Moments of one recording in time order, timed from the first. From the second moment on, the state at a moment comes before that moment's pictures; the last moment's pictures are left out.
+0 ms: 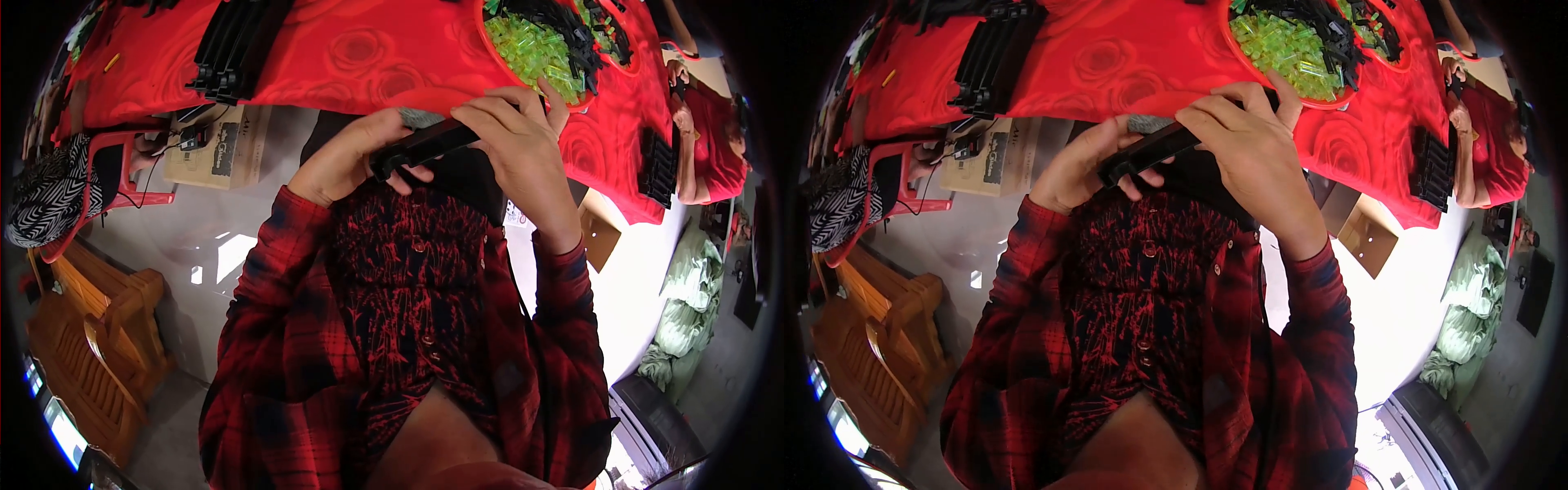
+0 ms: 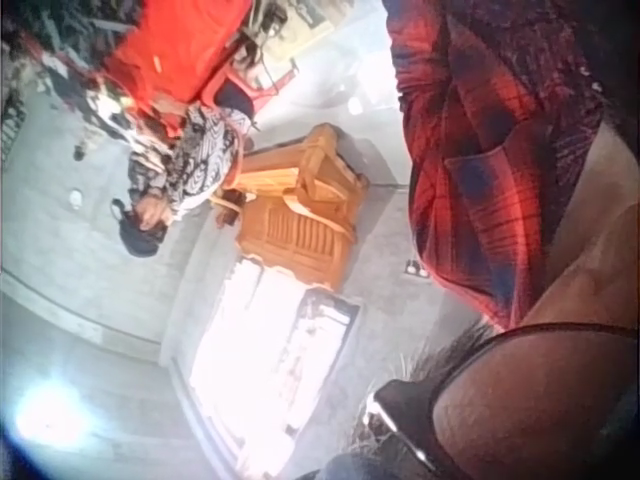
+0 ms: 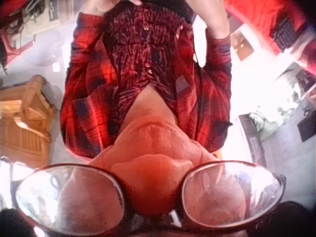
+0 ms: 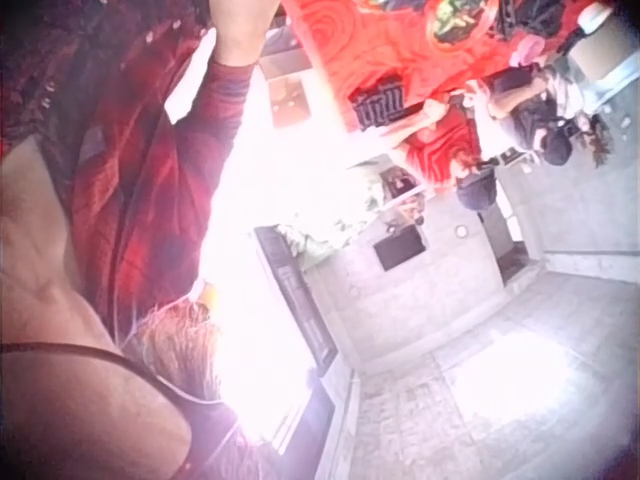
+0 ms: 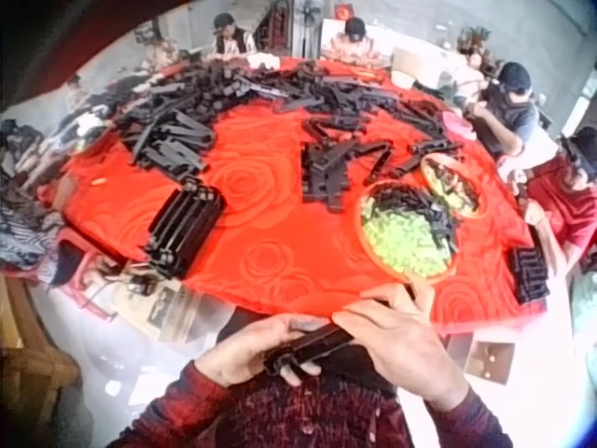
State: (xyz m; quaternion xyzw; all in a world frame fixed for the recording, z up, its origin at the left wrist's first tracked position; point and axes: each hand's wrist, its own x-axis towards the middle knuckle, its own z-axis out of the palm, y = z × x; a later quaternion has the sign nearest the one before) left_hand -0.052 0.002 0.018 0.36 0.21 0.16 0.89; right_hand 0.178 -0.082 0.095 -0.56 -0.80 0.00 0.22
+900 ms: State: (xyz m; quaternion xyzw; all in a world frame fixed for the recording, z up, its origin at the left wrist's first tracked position) left_hand -0.036 -0.021 0.013 0.43 0.20 0.27 0.84; right_hand 0.149 -0.080 0.074 -0.64 -0.67 0.00 0.36
